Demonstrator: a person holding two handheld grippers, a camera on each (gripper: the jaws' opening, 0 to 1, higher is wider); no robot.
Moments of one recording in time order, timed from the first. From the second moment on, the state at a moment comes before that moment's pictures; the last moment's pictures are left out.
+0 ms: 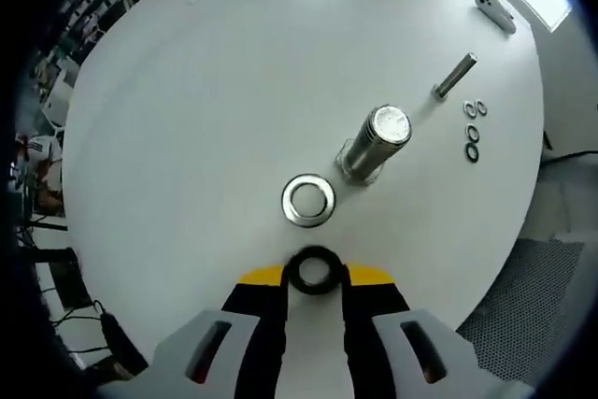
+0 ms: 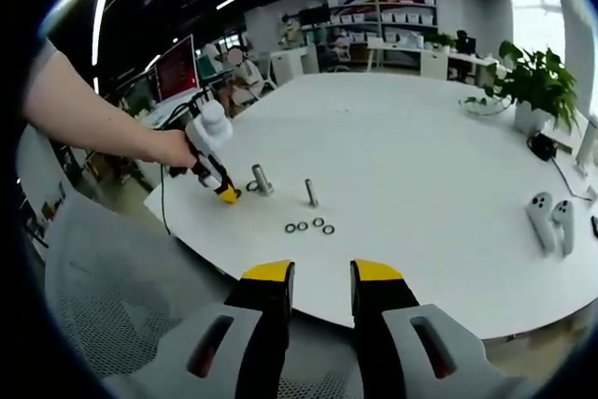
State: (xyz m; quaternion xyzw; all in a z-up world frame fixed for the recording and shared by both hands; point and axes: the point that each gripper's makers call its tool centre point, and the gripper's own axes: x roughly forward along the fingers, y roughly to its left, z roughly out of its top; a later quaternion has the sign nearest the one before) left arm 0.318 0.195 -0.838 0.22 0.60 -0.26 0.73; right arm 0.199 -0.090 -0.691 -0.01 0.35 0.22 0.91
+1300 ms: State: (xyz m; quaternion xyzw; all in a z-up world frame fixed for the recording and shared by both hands) left arm 0.345 0.133 -0.758 0.24 0.52 -0.34 0.74; right arm 0.196 -0.085 -0.692 -0.01 0.35 0.23 0.91
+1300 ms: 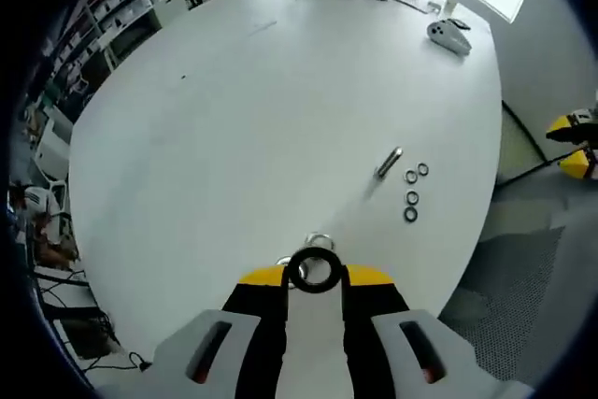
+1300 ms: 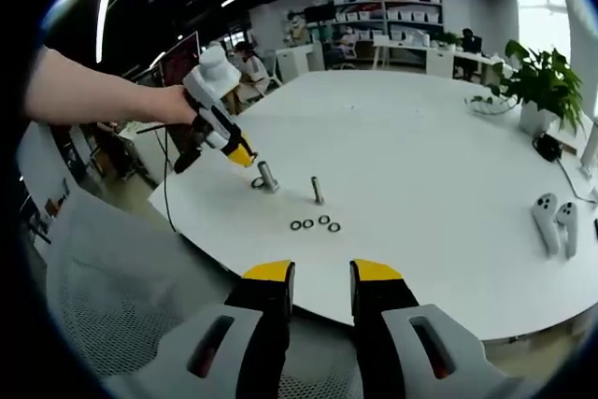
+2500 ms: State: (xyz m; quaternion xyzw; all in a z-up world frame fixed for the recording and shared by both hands) left arm 0.353 0.121 -0.801 0.32 0.55 -0.36 0.69; right arm 0.197 -0.084 -0.692 -0.01 0.35 0.23 0.91
